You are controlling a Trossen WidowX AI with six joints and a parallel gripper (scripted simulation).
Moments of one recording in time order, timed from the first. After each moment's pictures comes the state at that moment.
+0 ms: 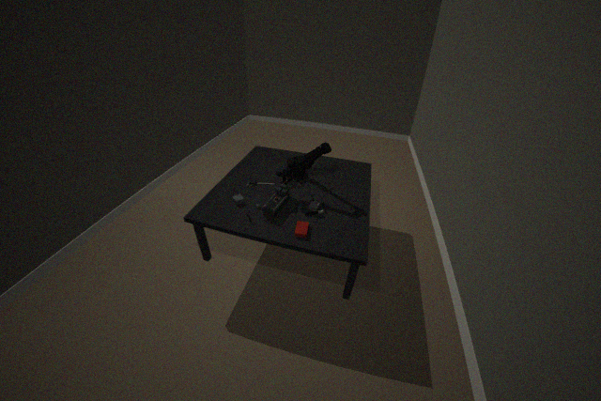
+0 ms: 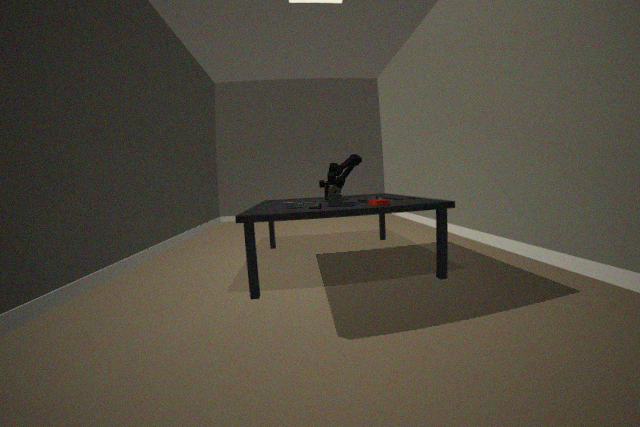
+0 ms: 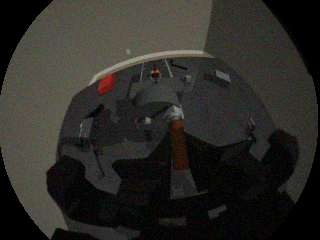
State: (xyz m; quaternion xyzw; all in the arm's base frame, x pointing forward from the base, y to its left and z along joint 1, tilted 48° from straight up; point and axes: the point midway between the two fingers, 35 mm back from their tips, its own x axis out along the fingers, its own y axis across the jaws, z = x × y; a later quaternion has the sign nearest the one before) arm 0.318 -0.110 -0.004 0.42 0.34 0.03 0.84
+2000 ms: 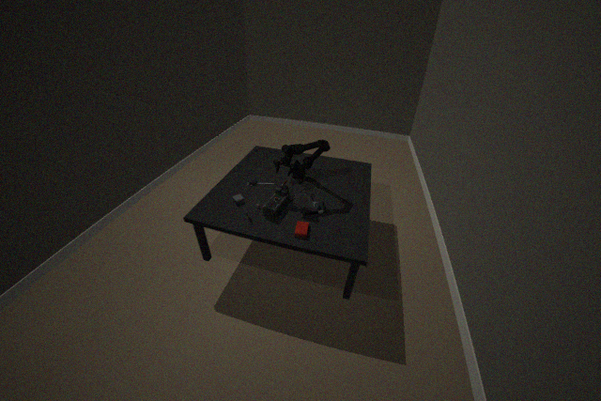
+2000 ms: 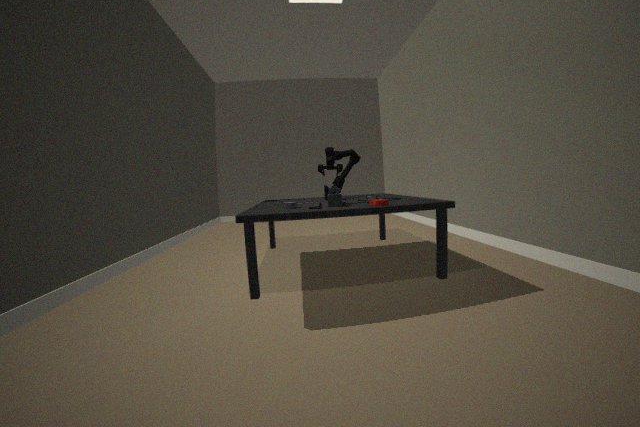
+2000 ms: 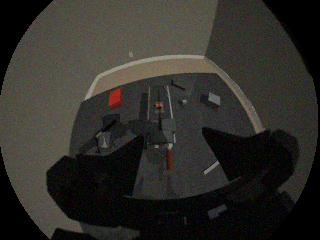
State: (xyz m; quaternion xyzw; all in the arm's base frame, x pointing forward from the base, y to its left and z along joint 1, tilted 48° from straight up) arm 0.333 -0.205 0.071 0.41 0.35 0.03 0.84
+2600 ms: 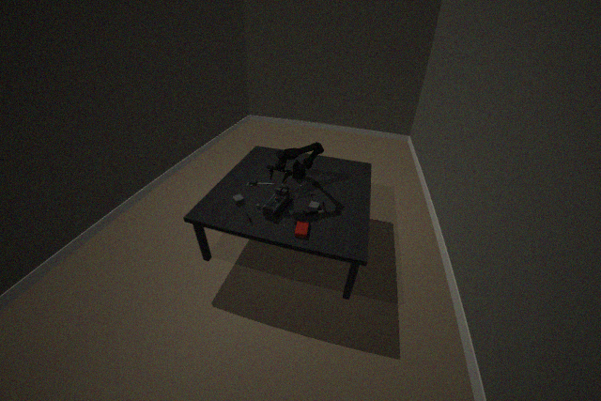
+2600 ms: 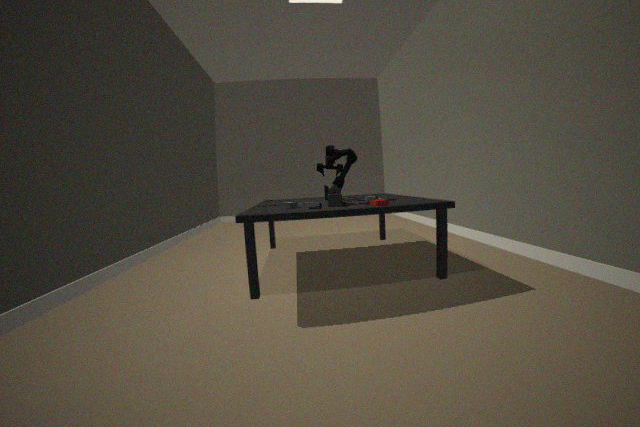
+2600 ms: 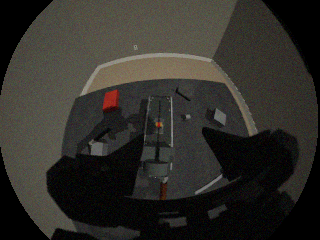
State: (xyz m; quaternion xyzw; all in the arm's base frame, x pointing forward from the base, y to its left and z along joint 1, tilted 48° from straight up) arm 0.418 -0.226 0.060 0.36 0.36 0.07 0.86
